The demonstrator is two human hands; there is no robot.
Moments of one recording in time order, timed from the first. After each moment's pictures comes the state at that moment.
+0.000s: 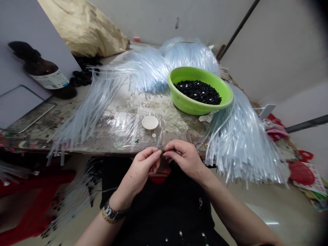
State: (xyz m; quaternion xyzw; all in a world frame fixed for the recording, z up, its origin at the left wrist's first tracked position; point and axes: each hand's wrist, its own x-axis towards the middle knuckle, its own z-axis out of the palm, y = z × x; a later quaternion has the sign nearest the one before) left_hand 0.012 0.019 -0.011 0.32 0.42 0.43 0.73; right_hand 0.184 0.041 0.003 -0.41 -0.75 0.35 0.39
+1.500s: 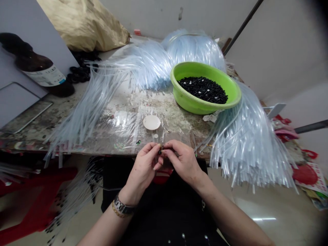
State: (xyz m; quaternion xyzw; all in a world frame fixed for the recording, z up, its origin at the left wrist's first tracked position) left_hand 0.024 0.039 -0.023 0.17 0.40 0.51 0.75; right_hand 0.166 0.043 -0.009 -0.47 -0.74 0.29 0.39
